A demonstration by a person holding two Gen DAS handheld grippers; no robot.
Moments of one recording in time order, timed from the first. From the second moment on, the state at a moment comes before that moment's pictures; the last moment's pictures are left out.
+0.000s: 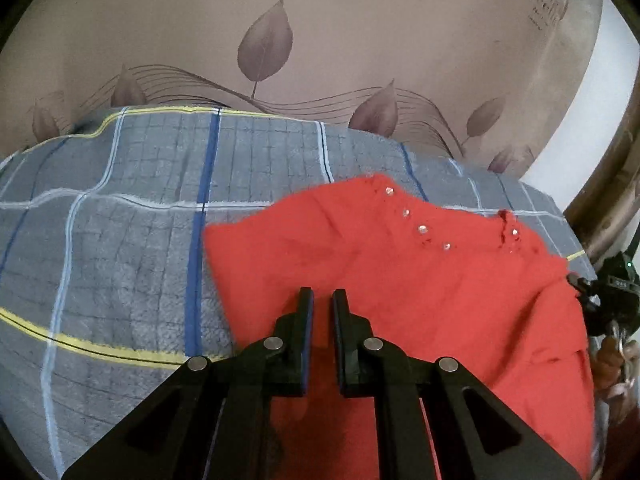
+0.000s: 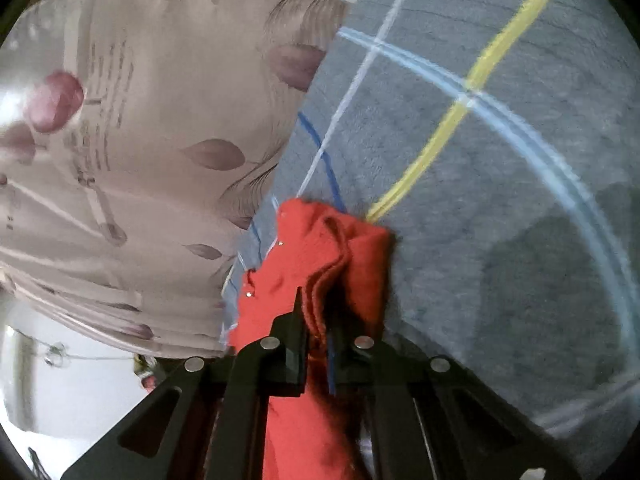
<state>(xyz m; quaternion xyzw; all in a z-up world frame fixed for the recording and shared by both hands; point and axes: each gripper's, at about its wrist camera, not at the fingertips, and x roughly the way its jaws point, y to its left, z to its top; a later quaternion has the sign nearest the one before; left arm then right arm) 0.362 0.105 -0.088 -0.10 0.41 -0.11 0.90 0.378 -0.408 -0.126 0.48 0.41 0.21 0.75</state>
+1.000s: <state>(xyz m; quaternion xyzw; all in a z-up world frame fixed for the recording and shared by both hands) 0.362 0.116 -0.090 -0.13 0.40 -0.12 0.90 0.379 -0.438 -0.103 0.38 0.44 0.16 0.80</state>
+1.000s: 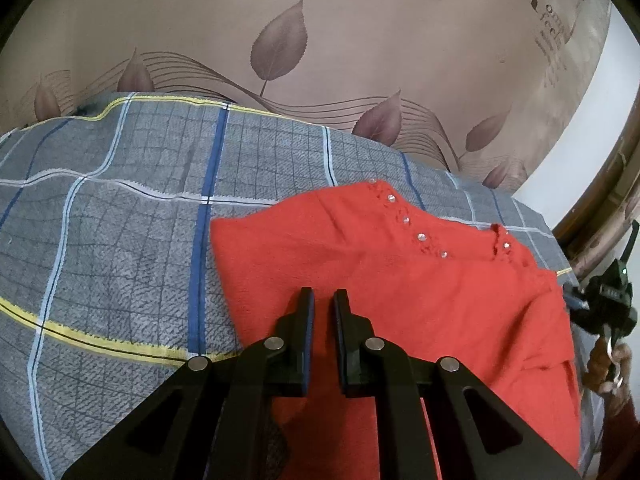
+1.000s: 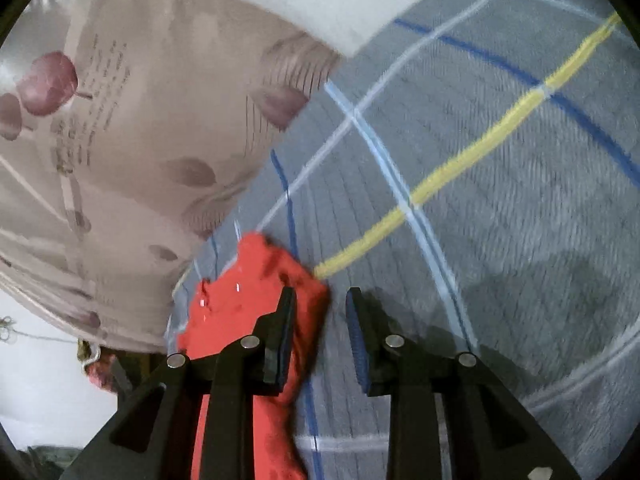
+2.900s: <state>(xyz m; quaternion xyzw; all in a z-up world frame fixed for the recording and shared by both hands) 0.363 0.127 -0.092 -0.18 0.40 -0.14 0.89 0.335 -0.399 -0.077 0.27 0.46 0.15 0.83</state>
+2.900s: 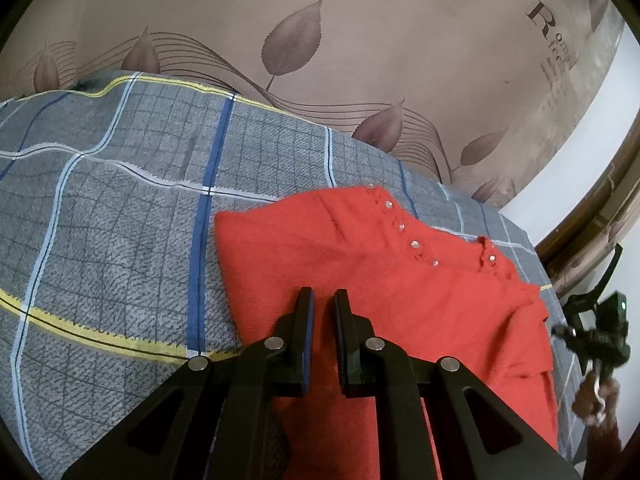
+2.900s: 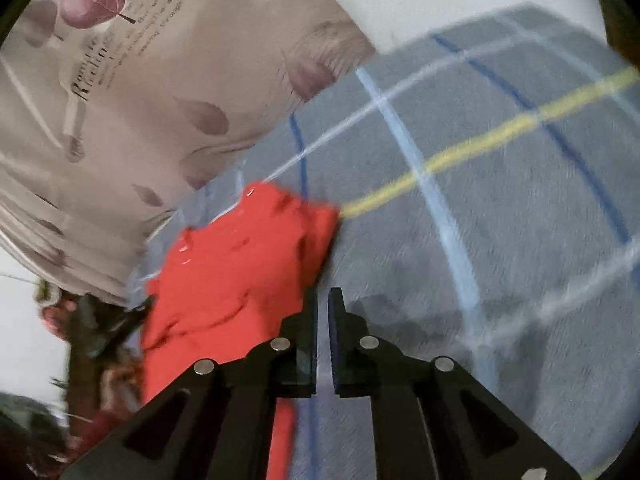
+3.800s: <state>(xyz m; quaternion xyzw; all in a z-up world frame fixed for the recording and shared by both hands) 0.361 0.131 -0.093 -0.20 0.40 -0.14 0.88 0.299 -0.282 -0.083 -0.04 0.42 -0.03 0.91</state>
